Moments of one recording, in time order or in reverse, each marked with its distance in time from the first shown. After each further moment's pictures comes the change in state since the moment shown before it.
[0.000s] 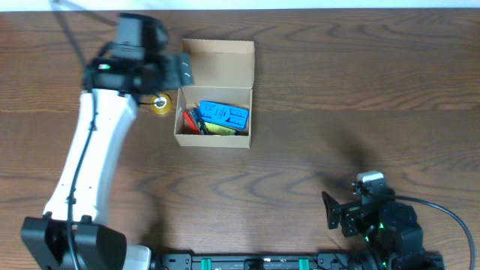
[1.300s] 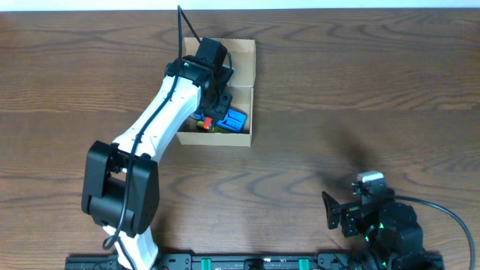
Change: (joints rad) left arm -0.296 0.299 -0.043 0.008 0.000 0.411; right arm 0.000 0.000 0.000 0.000 0.000 0.000
